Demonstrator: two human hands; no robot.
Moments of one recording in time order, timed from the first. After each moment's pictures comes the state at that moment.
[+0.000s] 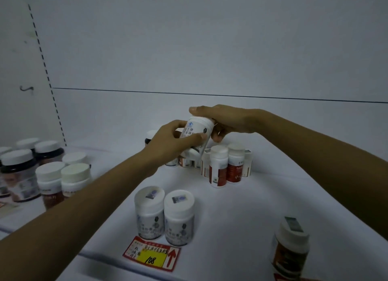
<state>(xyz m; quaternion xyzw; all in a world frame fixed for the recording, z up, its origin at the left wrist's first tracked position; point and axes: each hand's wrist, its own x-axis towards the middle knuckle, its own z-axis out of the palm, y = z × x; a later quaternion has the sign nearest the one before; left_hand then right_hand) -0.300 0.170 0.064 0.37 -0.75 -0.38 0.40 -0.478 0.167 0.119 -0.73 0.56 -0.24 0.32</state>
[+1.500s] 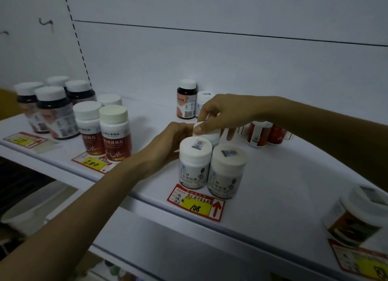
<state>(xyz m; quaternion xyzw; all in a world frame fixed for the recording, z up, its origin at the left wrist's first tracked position) -0.214 0.157 -0.035 0.40 -0.61 -0.58 0.35 -0.389 0.155 0.052 -0.80 0.56 -0.06 0.22</state>
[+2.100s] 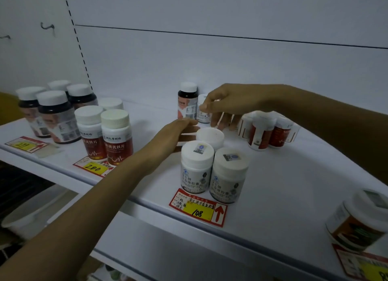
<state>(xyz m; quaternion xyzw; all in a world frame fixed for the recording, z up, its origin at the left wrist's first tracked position) -0.219 0.154 -0.022 0.42 -0.66 -0.50 0.37 -0.394 0.152 0.073 -0.77 0.58 -0.09 0.26</state>
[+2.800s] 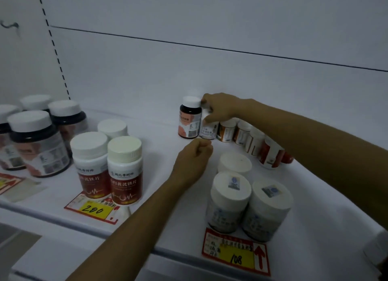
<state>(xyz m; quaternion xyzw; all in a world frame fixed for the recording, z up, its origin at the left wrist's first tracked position) -0.240 0.092 -0.060 0.41 -0.71 -0.41 0.39 -0.377 0.023 0.050 -0.75 0.67 0.01 -0.02</state>
